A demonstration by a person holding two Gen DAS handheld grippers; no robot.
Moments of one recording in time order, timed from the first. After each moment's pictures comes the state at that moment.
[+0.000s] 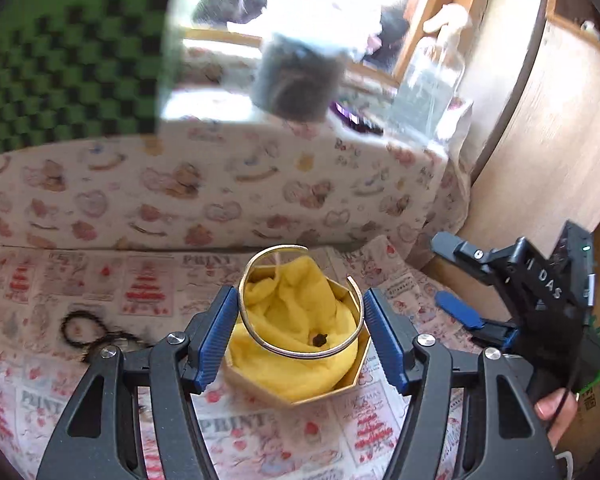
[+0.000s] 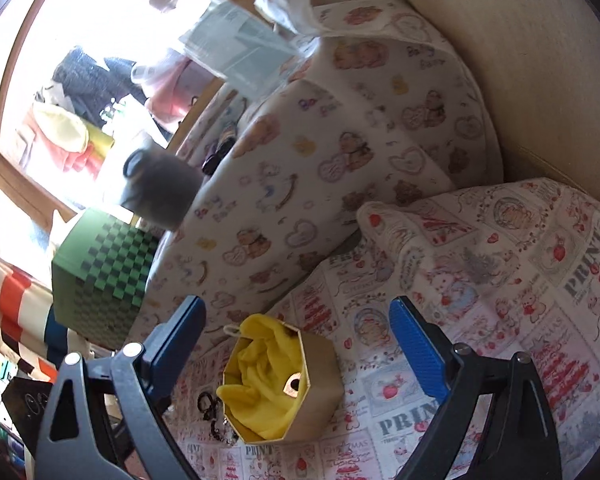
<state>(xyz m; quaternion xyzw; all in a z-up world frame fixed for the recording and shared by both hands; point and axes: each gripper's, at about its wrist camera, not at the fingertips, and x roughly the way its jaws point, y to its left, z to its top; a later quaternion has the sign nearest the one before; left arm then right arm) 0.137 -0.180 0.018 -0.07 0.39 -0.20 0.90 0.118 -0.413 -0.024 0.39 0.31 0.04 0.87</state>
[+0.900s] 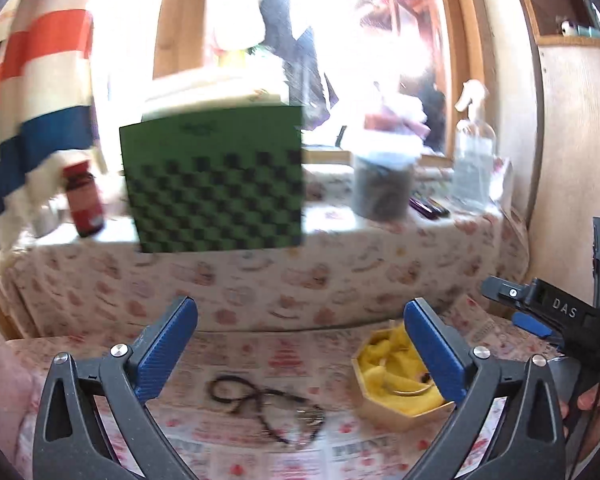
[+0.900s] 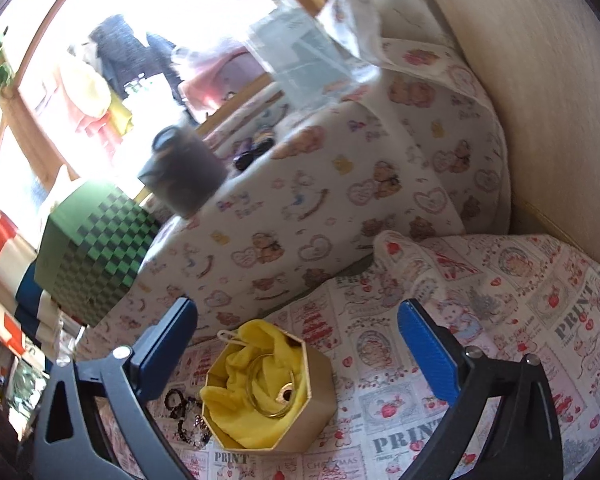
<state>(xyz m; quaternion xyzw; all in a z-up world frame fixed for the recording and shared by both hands) 0.073 -0.103 0.059 0.00 0.20 -0.05 0.98 0.115 -0.374 -0.004 0.28 0.27 0.06 0.92</state>
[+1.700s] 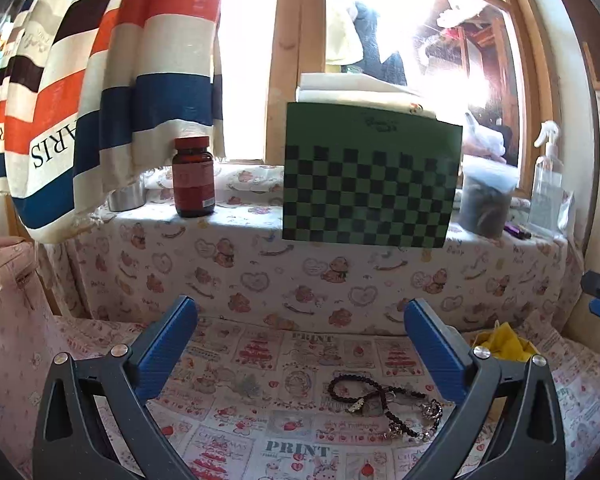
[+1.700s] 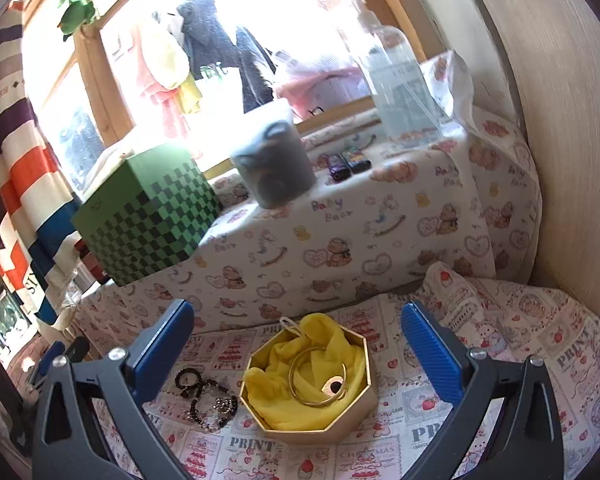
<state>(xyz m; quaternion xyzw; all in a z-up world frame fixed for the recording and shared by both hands) 0.056 0.004 0.034 -0.04 0.15 0.04 0.99 0.080 -0.323 0.024 0.17 0.21 0.11 0.96</state>
